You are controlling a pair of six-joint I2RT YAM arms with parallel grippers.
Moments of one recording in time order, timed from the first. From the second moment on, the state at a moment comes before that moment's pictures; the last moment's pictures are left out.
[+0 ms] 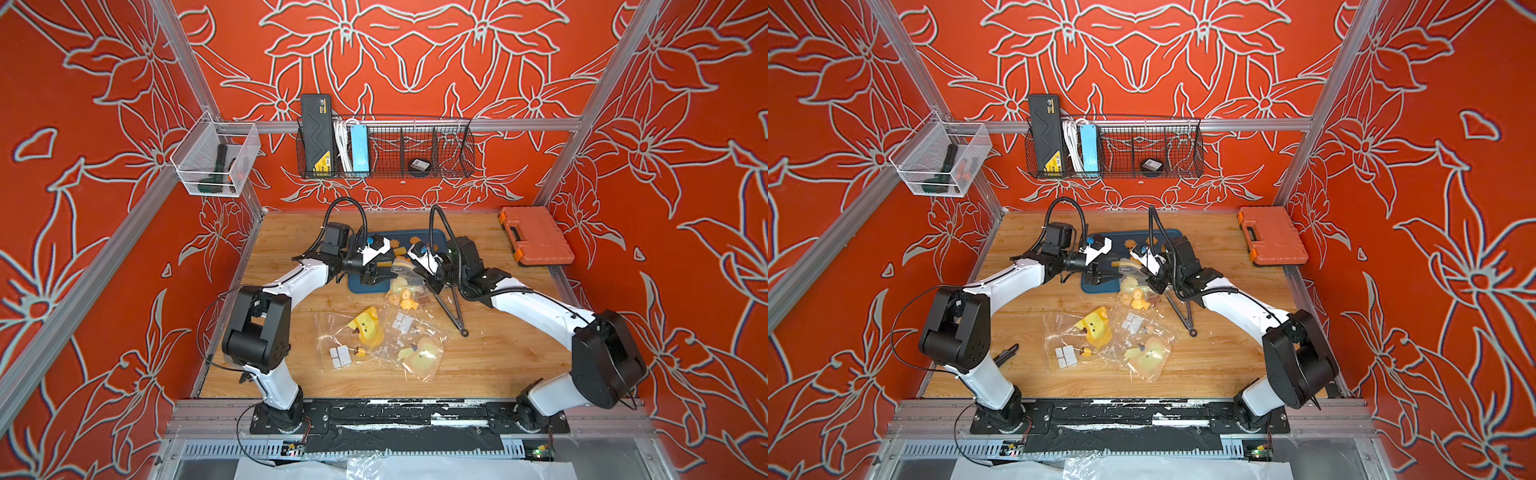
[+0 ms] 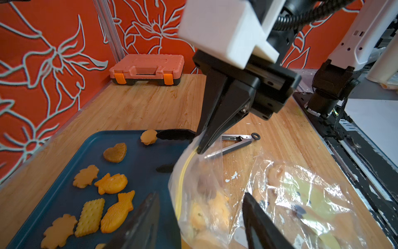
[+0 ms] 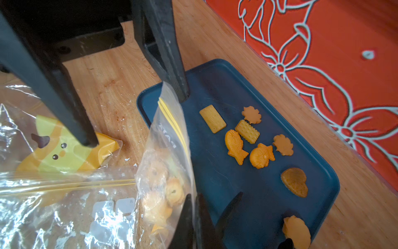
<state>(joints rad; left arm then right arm) -0.24 1.71 1.14 -0.10 1.12 0.66 0.58 1.50 1.01 -0.13 -0.31 -0.41</state>
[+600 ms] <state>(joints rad) -0.28 1.71 1.12 -0.05 1.09 0.63 0.58 1.50 1.02 -0.15 -0.29 -0.39</state>
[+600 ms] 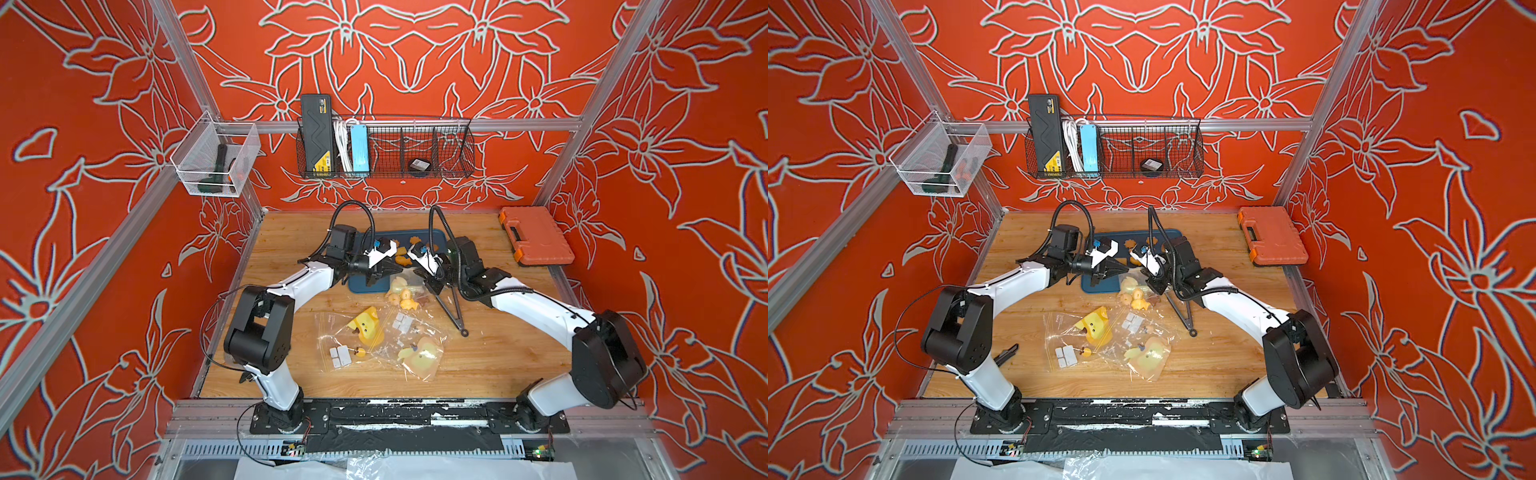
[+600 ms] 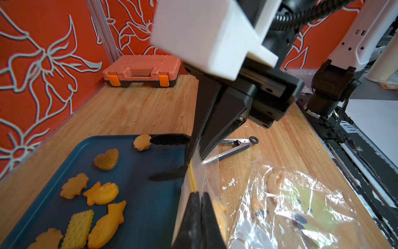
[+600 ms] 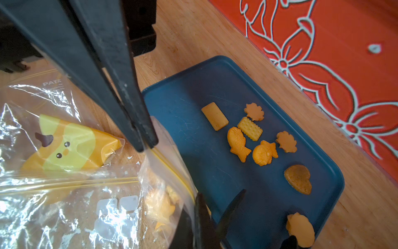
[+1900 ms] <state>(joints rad) -0.24 1.71 1.12 -0.06 1.08 0.63 0.57 1.36 0.86 -0.07 -0.11 -0.34</state>
